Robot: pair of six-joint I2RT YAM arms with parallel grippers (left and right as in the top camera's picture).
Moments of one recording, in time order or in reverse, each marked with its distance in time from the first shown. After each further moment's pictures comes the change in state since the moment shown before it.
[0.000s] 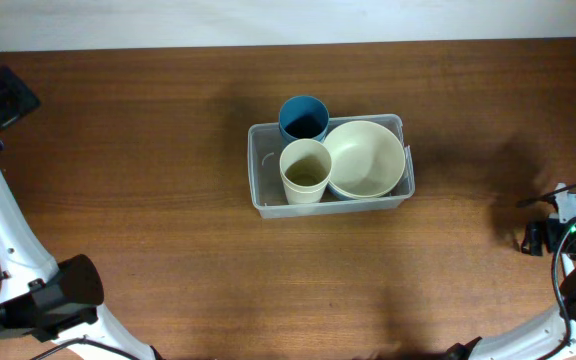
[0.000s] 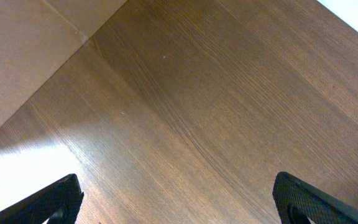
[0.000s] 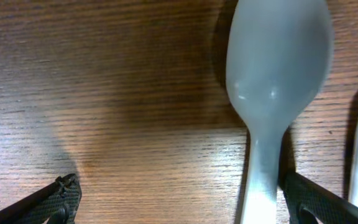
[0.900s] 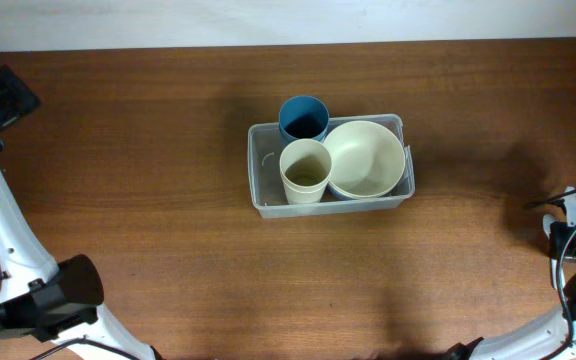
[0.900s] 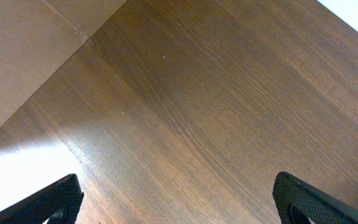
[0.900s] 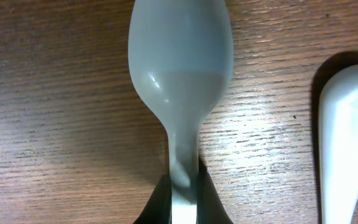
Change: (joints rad) left arm 0.000 0.000 0.000 0.000 0.000 0.000; right arm -0.034 0.003 0.005 0.018 0.011 0.004
